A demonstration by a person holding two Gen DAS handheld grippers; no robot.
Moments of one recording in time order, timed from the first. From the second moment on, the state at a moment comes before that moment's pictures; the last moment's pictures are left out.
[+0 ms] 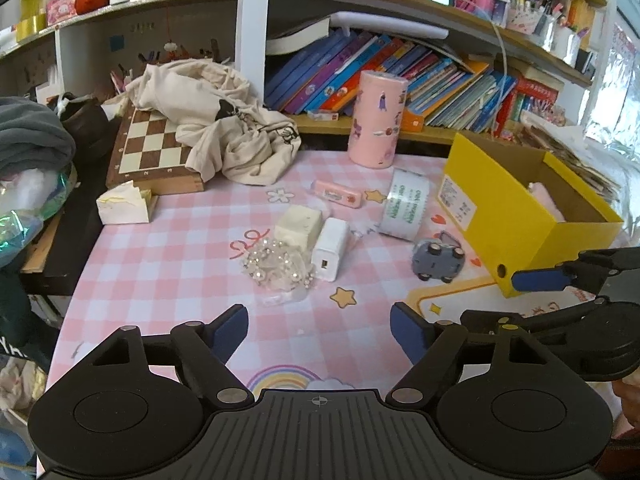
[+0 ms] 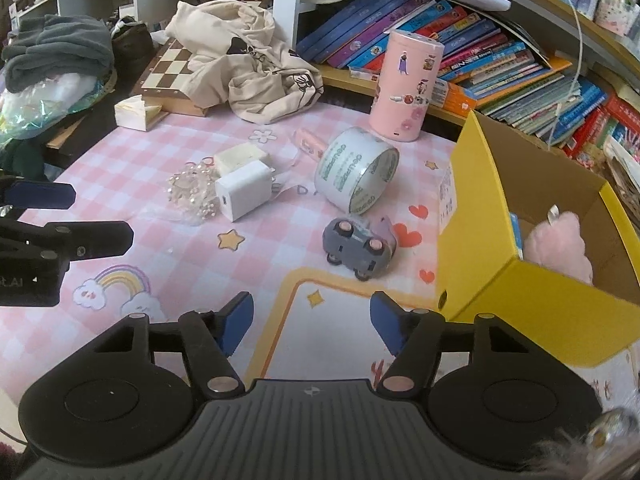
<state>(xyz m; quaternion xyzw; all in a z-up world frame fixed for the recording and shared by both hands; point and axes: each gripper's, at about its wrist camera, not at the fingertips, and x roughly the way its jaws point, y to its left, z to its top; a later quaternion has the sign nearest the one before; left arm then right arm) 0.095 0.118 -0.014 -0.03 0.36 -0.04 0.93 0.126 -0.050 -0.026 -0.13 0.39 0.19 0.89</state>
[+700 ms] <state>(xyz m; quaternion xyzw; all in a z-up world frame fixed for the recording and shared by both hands) 0.180 0.117 -0.053 0.03 0.40 -0.01 0.92 0.208 -0.036 -0.061 -0.17 0.39 0.17 0.89</state>
